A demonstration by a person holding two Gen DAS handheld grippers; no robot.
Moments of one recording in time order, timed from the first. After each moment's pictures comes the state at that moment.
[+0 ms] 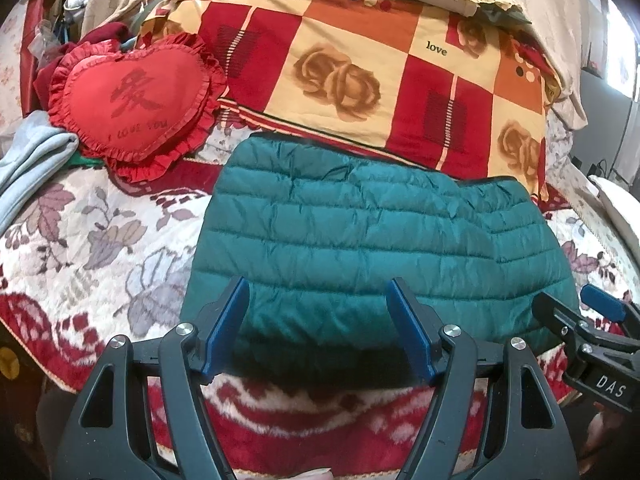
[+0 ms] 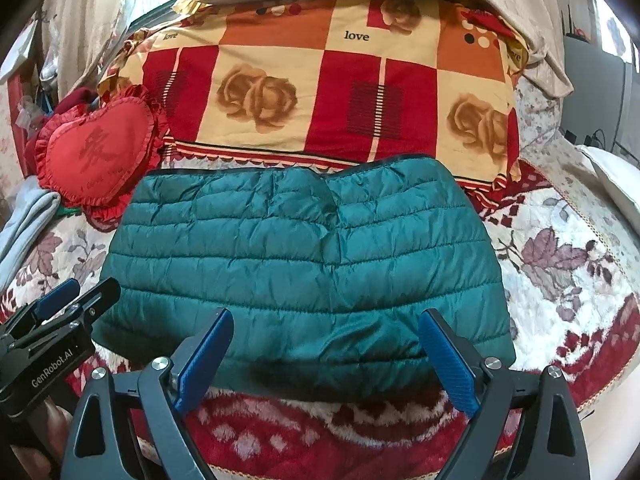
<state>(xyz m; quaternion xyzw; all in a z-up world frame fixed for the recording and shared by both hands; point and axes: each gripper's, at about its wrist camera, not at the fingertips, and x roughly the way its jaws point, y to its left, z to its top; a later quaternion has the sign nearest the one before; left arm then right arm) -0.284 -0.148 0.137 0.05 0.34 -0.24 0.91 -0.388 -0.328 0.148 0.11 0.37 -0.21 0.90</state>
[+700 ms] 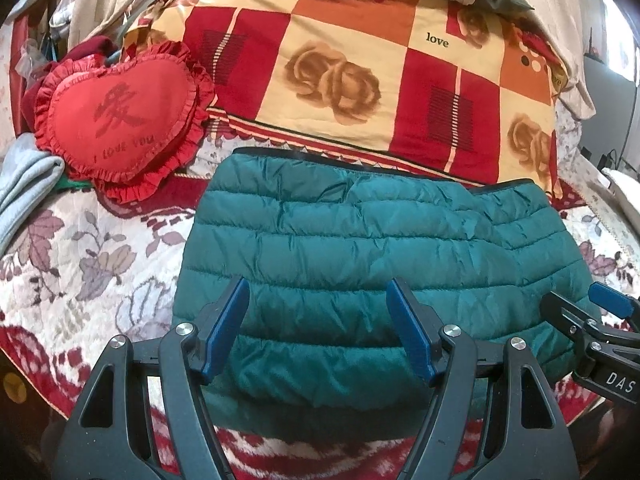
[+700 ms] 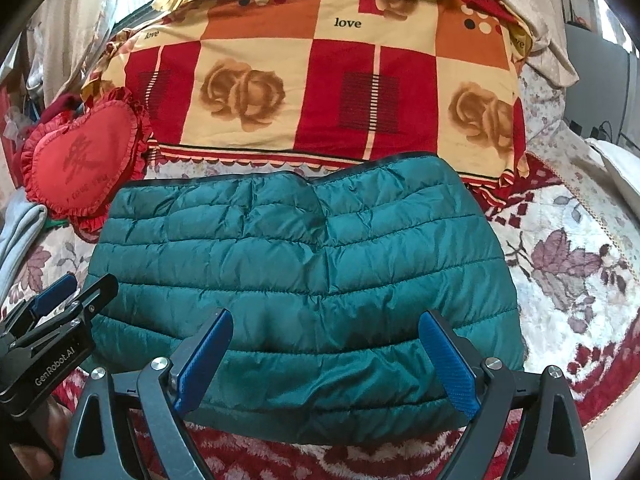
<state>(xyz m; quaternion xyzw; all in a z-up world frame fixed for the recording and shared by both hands) -0.254 -0.182 0.131 0.07 0.33 -0.23 0.91 -0.358 -0.358 0.137 0.13 0.38 -0.21 0.89</state>
